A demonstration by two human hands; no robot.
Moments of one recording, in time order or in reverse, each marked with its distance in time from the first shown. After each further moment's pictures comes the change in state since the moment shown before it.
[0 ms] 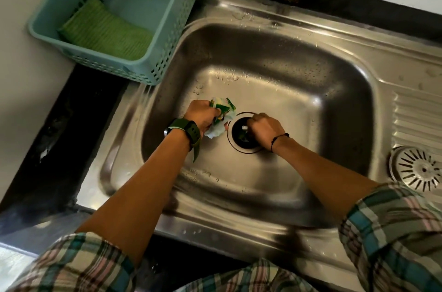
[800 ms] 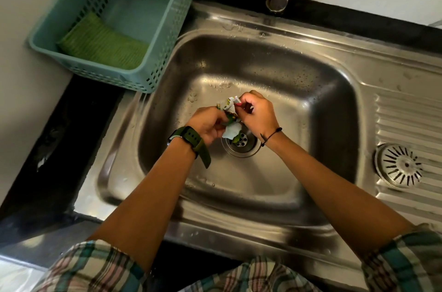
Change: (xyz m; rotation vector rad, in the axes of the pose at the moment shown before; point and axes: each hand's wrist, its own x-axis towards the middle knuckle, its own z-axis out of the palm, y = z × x) left_hand -0.017 0.008 0.019 -0.374 -0.199 -0.062; right_hand -0.020 -0.038 -0.084 0.842 0.564 0.152
